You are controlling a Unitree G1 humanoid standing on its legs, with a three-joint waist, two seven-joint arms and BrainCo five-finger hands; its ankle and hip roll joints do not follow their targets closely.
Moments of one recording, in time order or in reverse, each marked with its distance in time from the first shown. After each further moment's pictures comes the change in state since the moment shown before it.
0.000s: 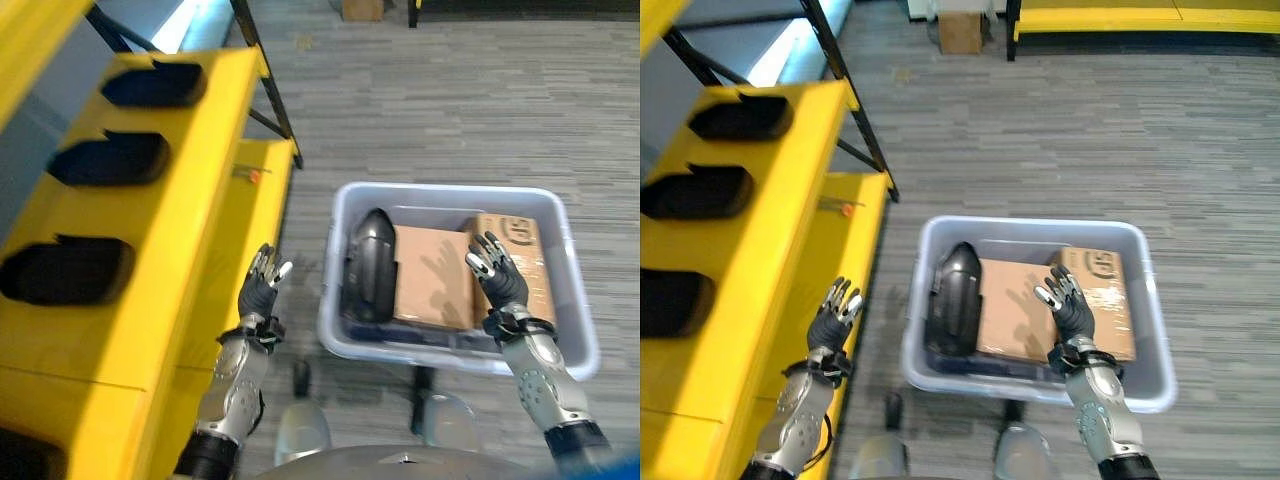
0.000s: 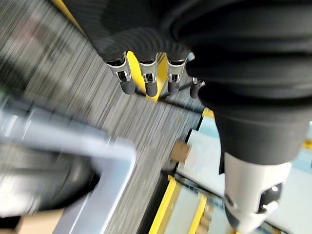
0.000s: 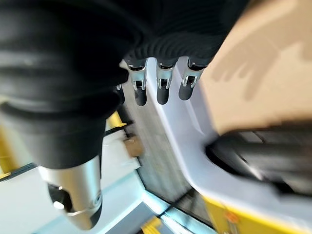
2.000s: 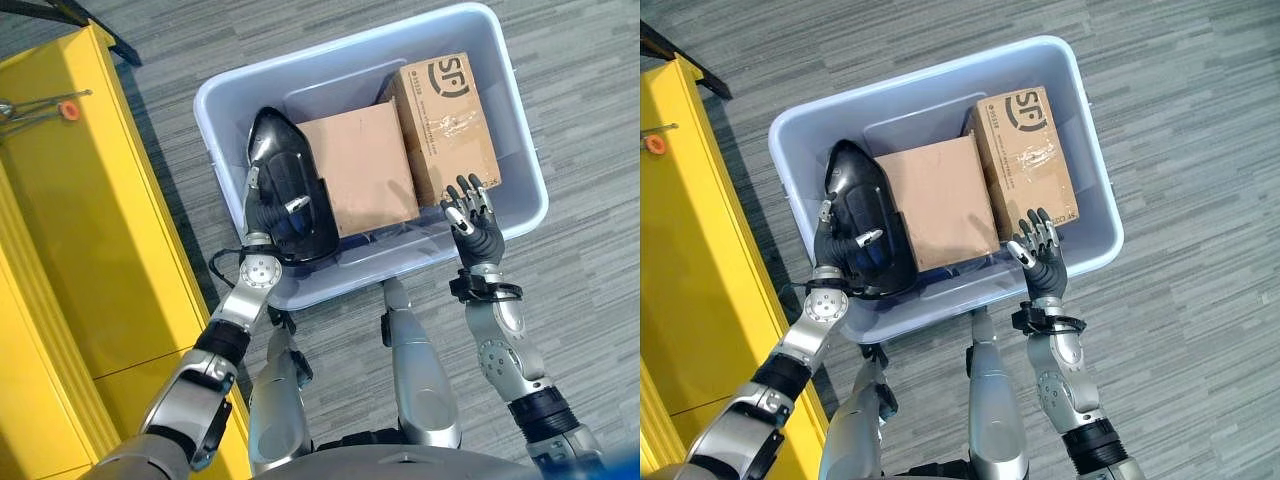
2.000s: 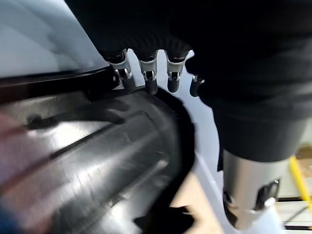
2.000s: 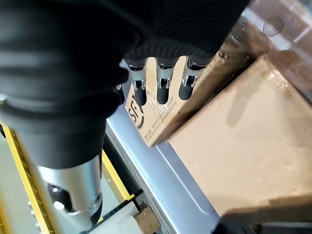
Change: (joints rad) left arm -0.626 0.083 -0.137 0.535 0.599 -0.089 0.485; right arm -0.192 0.007 0.169 -0.125 0.000 -0.211 -0.127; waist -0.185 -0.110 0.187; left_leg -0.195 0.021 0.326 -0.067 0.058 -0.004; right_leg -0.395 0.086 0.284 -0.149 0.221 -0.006
